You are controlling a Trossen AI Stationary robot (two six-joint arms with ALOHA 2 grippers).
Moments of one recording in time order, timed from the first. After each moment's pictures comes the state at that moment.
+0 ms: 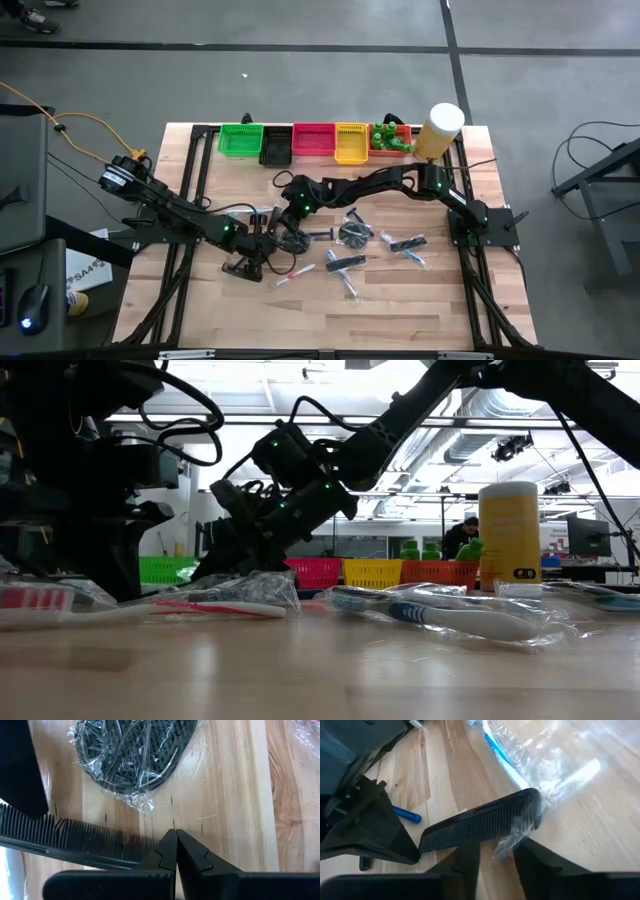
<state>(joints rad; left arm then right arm) -0.39 1.47 0.61 -0.29 -0.26 -0.28 -0.12 2.35 1.56 0.17 -0.29 0.53</state>
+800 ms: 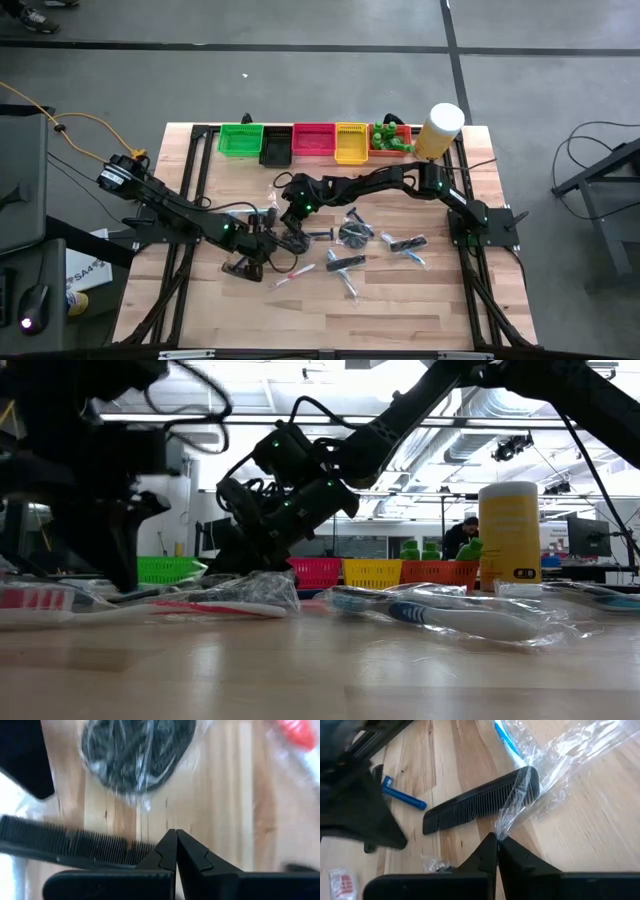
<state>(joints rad) -0.39 1.43 0.69 -0.39 -0.25 -0.35 -0.13 2.34 1.57 0.12 -0.34 0.46</state>
